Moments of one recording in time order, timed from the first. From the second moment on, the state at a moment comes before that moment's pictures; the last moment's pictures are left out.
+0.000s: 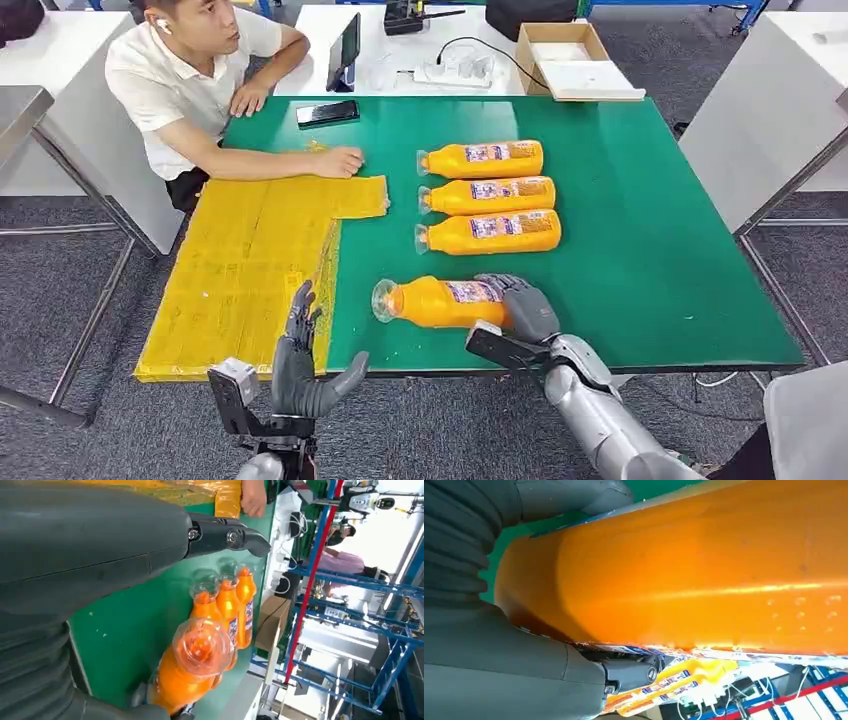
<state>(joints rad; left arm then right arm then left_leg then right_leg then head) 0.05 -0.19 -0.38 -1.40 0.21 0.25 -0.48 -0.42 -0.08 0.31 -0.64 0.68 -0.15 -0.44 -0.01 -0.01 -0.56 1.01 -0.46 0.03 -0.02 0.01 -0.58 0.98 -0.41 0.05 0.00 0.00</state>
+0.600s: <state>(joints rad) 0.07 -0.16 -0.47 -1.41 0.46 0.10 -0.43 -0.20 0.07 0.33 -1.02 0.43 -0.43 -0.57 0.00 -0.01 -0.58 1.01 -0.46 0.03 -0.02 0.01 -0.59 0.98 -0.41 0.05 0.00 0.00</state>
